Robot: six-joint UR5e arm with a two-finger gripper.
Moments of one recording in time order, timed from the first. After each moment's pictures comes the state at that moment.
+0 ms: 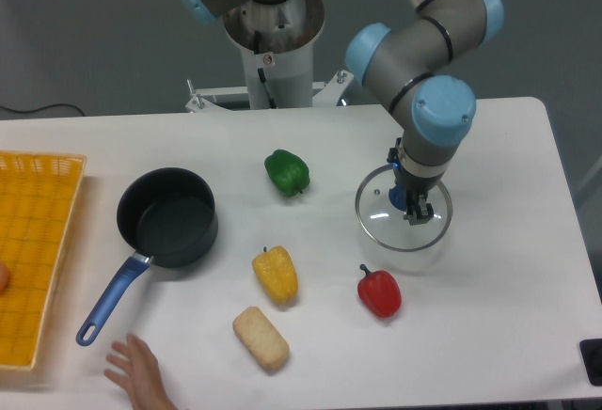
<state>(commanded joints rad) 2.71 -1.98 -1.68 -1.13 1.61 2.06</state>
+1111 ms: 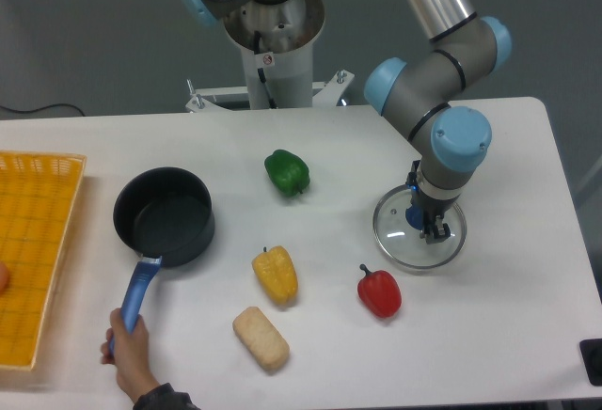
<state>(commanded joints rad) 2.72 -2.06 -1.68 -1.01 1.61 2.07</state>
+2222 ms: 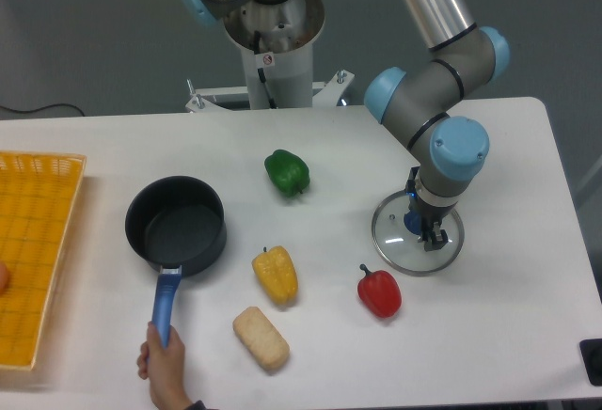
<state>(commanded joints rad) 2.72 -2.07 -1.68 -1.02 1.60 2.07</state>
